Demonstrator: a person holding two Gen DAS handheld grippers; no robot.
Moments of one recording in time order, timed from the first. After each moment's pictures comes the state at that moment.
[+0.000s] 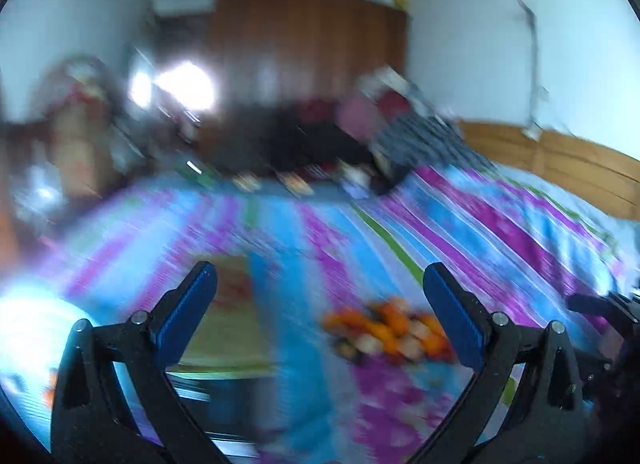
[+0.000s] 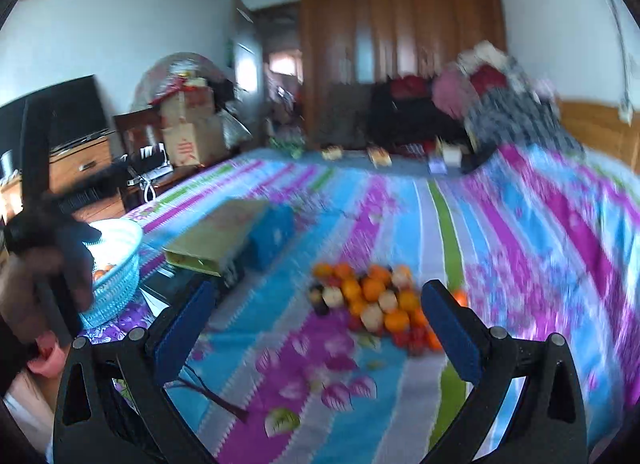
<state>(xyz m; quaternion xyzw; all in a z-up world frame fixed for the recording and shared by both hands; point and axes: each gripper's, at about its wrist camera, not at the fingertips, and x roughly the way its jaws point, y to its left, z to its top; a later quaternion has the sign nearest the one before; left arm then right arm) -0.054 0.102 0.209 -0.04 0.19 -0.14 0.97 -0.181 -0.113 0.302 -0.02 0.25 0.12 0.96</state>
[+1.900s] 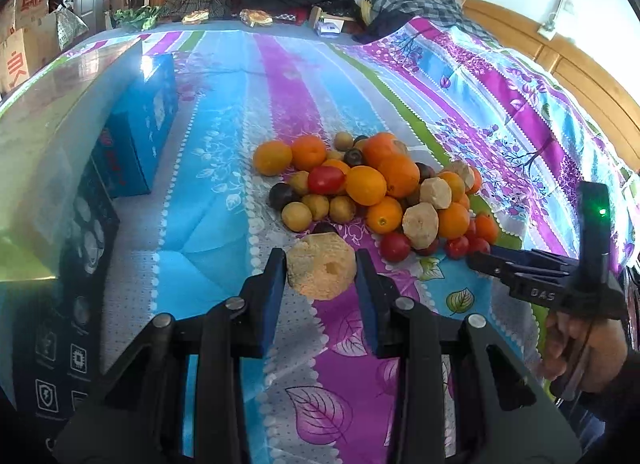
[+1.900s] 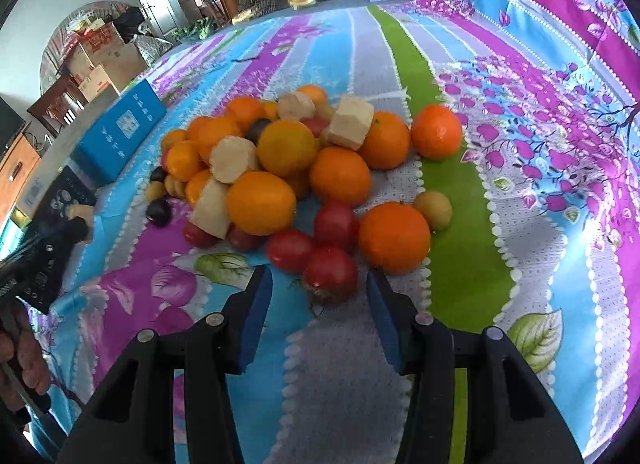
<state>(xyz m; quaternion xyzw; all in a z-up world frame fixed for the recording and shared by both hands) 0.034 0.027 0.048 -0.05 0.41 -0.17 0.89 -0.005 -0.226 0.096 0.07 0.47 0.06 0.87</state>
